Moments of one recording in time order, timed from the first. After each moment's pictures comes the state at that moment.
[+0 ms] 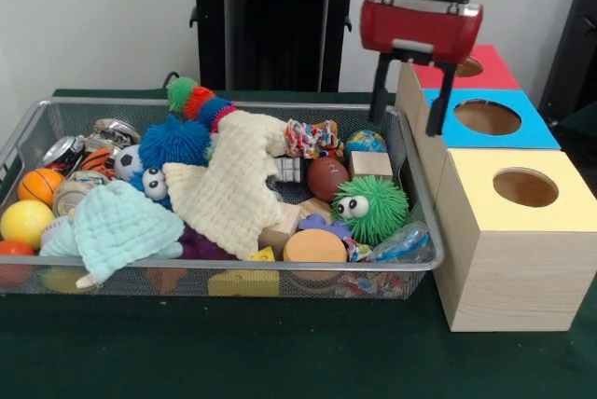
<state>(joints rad) 0.00 -0.71 -0.14 1.63 0.05 0.35 2.02</state>
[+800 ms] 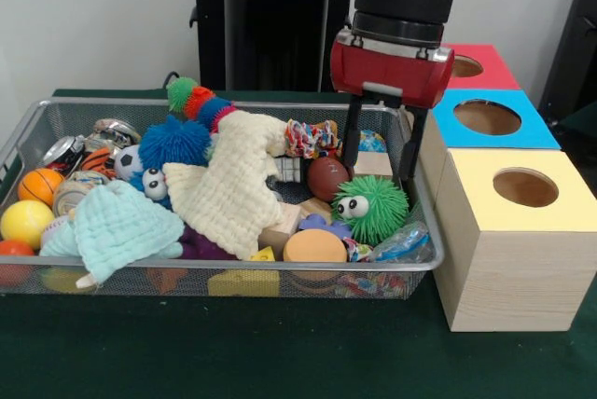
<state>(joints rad) -0.03 -0.61 -0.14 1.53 0.05 0.35 2.02</state>
